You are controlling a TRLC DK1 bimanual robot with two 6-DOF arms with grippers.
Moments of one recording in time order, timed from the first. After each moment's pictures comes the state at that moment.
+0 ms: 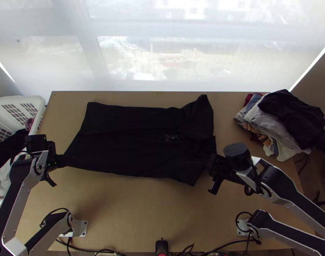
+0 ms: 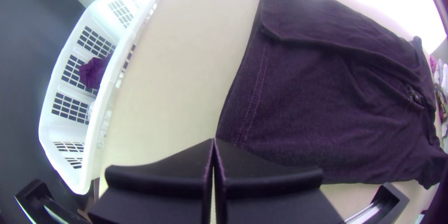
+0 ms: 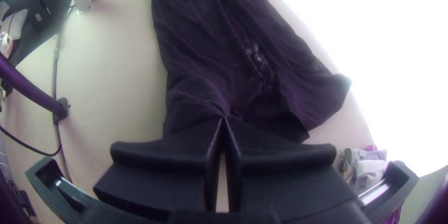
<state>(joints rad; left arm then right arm) 0.21 1.00 0.76 -0.74 -0.15 0.06 0.76 0.97 0.91 -0.75 -0.03 -0.39</state>
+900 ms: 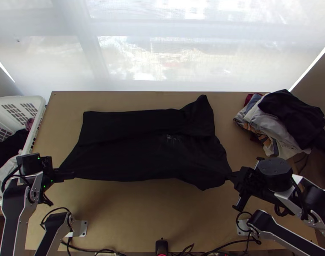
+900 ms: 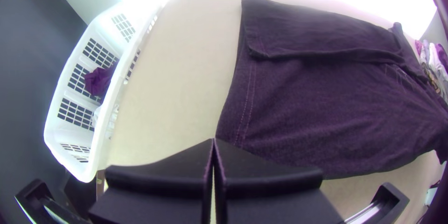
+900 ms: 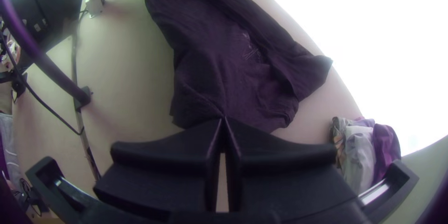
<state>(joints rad) 0.19 0.65 0.69 -0.92 -0.13 0.10 0.77 0.71 1.02 -1.11 0.00 -0.33</state>
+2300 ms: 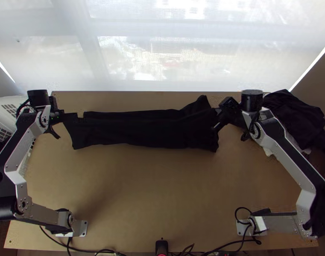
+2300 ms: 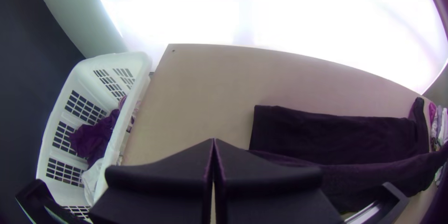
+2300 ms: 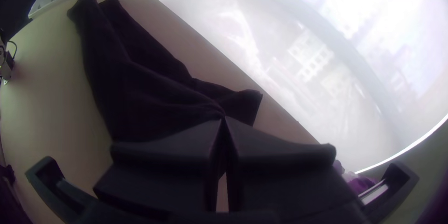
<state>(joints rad) 0.18 1.55 1.27 -0.48 -0.13 0.04 0.28 1.45 1.23 -0.40 -0.13 -0.52</state>
